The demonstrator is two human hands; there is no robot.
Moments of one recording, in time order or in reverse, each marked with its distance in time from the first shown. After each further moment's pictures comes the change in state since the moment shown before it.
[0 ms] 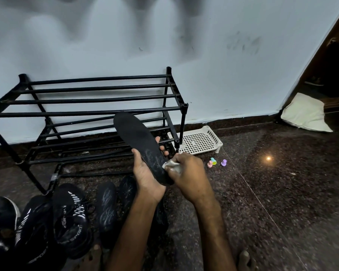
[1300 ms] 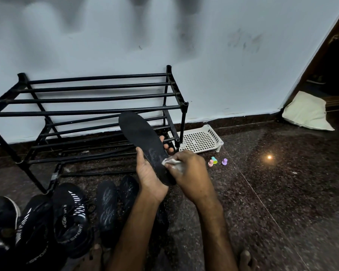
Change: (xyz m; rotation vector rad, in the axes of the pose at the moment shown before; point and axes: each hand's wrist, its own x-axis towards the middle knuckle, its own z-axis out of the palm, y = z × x) left_hand 0.001 -0.004 0.005 -0.014 -0.002 -0.068; right_hand 0.001 0.003 -0.001 0.074 0.063 -0.065
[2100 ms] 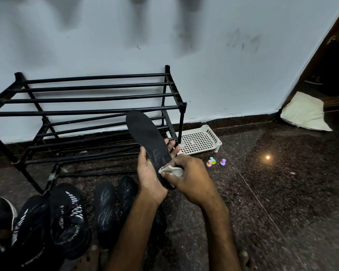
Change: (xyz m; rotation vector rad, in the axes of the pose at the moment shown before) left_hand -0.004 -0.002 0.007 0.035 0.071 -0.089; right_hand -0.004 0.004 -0.009 0.029 -0.128 -0.042
